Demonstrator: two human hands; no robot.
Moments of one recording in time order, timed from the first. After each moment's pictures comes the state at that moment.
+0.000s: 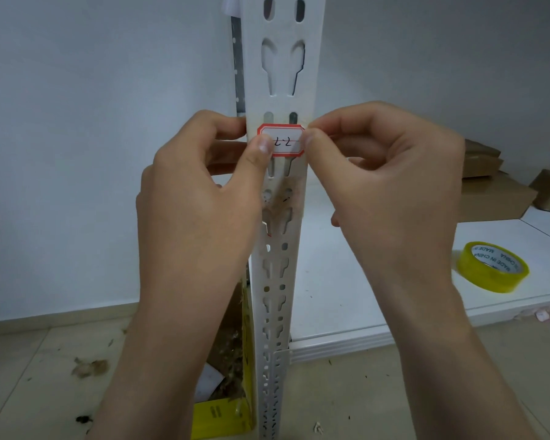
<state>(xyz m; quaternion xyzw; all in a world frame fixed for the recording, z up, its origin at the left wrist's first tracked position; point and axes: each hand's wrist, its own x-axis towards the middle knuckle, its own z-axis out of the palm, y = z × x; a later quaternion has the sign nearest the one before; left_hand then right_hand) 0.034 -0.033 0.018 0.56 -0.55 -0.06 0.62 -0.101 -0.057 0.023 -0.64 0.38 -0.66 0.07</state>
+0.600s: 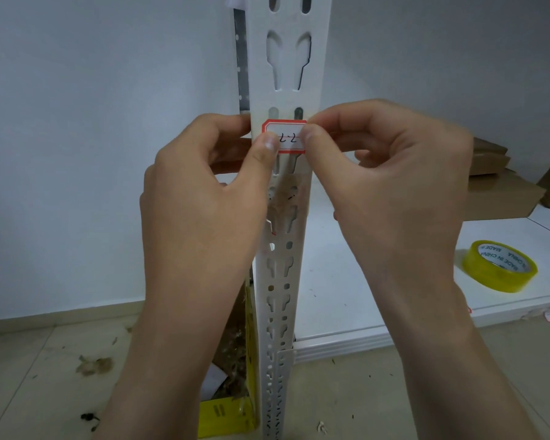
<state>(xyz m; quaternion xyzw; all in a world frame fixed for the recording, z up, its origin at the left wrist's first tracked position) 0.032 -0.034 0.017 0.55 -0.54 -0.06 0.63 -0.096 -0.060 0.020 -0.65 0.38 -0.66 0.03</state>
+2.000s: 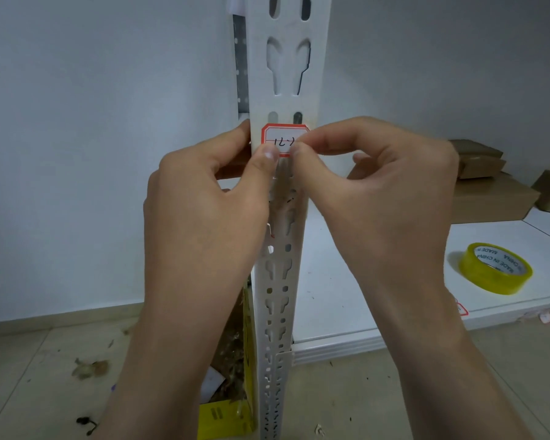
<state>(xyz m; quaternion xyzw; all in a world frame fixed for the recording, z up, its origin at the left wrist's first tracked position) 0.033 -0.034 0.013 0.55 -0.56 -0.07 0.61 -0.095 -0.062 0.014 -0.66 0.38 -0.65 -0.01</state>
